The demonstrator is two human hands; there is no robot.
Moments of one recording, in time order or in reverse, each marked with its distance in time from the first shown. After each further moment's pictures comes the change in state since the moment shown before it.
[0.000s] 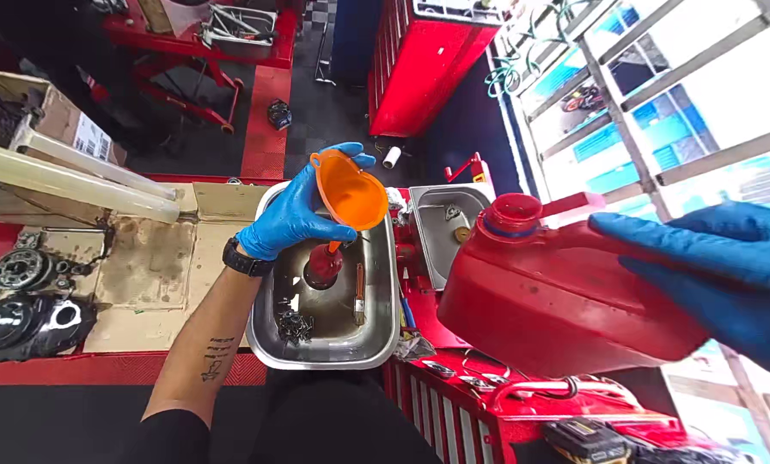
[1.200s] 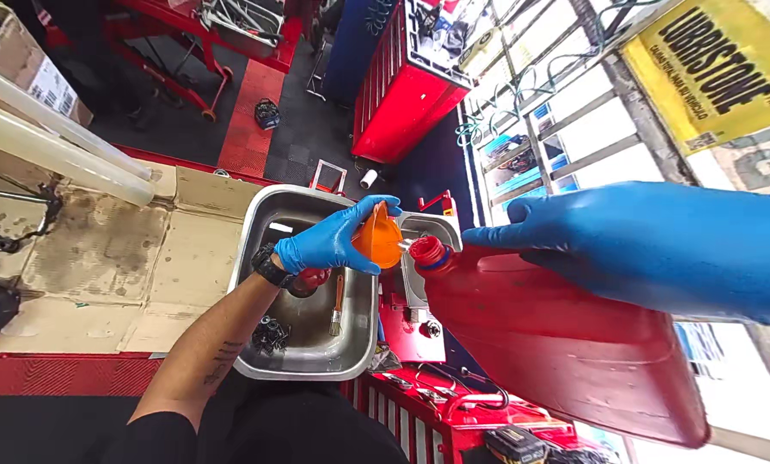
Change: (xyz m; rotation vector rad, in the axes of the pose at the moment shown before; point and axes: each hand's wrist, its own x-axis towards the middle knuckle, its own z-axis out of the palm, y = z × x) left_hand -0.004 -0.034 0.007 0.039 -0.160 -0.067; right_hand 0.157 -0.107 -0.026 -0.511 -0.738 -0.188
